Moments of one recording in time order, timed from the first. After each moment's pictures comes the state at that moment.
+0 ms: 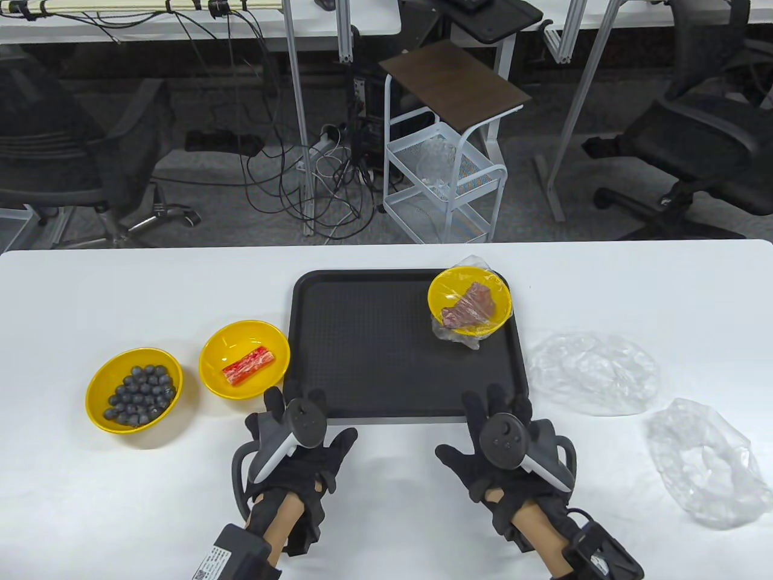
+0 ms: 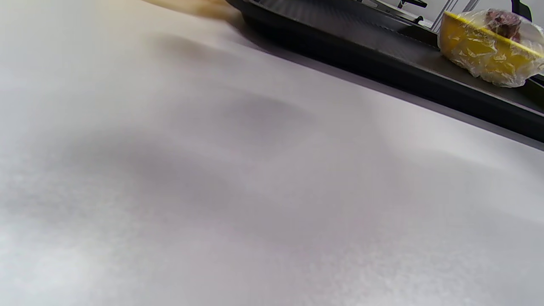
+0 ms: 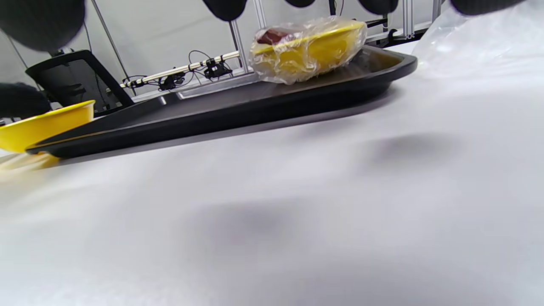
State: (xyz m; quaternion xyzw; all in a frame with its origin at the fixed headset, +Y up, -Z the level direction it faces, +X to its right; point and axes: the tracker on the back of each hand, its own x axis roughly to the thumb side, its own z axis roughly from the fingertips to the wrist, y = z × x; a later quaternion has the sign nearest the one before) left_hand -0.161 -0.753 -0.293 -0.22 0.05 0.14 0.96; right_hand 0.165 -0.735 -0.279 0.09 0.09 0.99 0.12
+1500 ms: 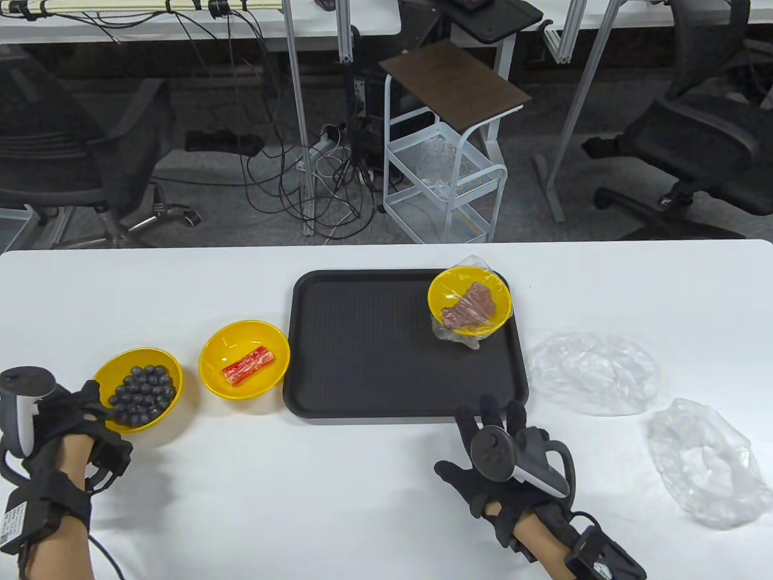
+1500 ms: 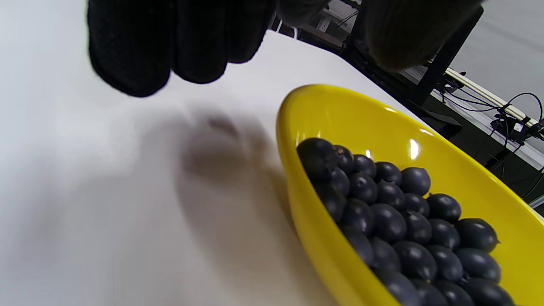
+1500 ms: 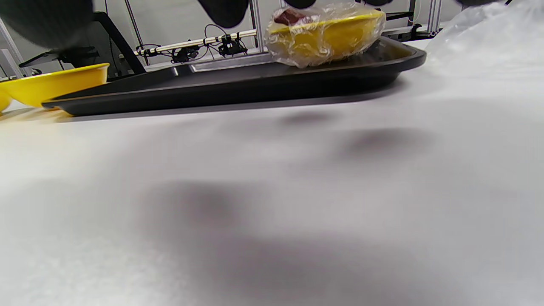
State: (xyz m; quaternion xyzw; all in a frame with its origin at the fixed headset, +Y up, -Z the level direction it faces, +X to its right) left_hand -0.490 -0.725 -0.315 -0.08 0.46 0.29 0.83; right_hand 0.157 -0.740 -0.272 0.12 0.11 0.98 0.07
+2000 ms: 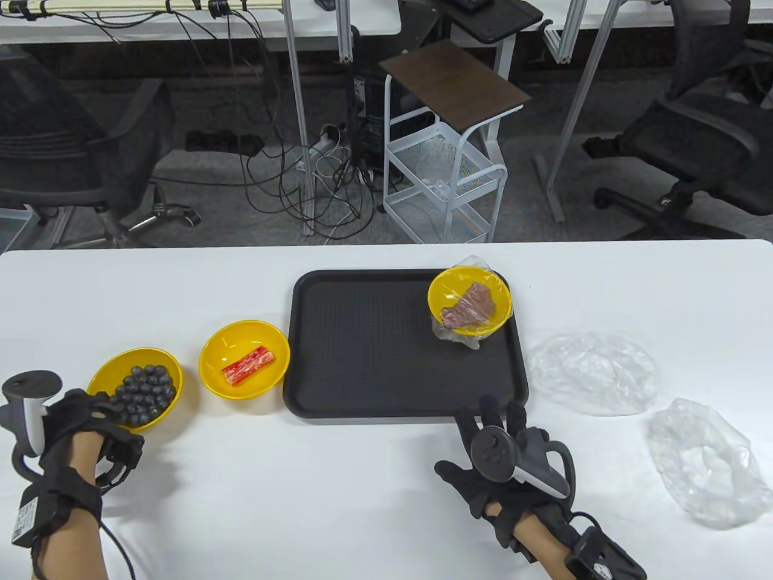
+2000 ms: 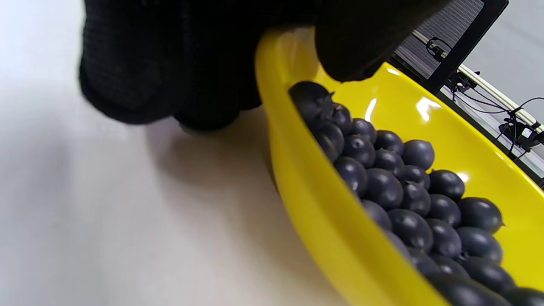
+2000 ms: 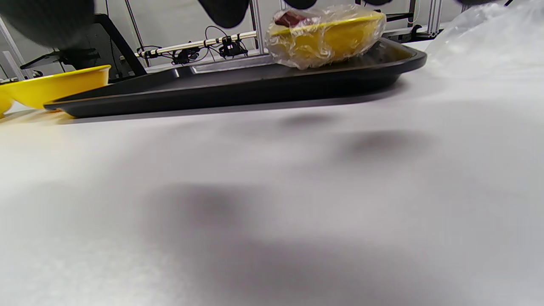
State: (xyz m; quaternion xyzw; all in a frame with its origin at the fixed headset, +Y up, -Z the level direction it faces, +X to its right) left_hand -0.489 -0.747 -0.324 -0.08 0.47 0.32 0.82; right_hand 0.157 -0.740 -0.272 0.12 0.11 0.98 0.07
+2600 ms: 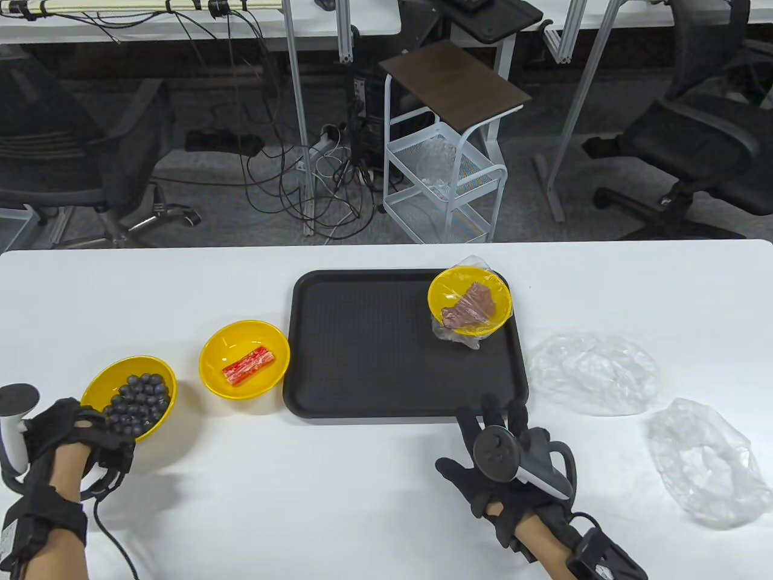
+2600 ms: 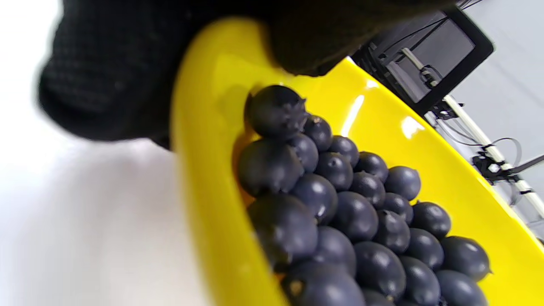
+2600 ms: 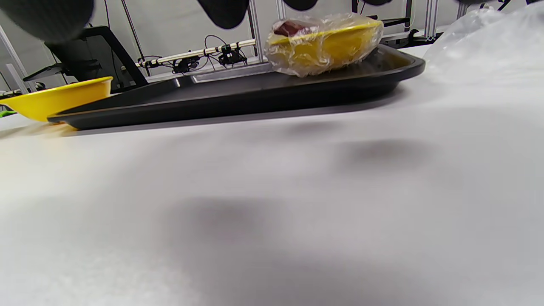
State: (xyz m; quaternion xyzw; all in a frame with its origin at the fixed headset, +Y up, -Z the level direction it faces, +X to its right) left_hand -0.489 -0.730 -0.290 -0.05 0.45 0.41 0.79; right_hand 0.159 -0.736 -0.270 0.12 0.09 0.98 0.08
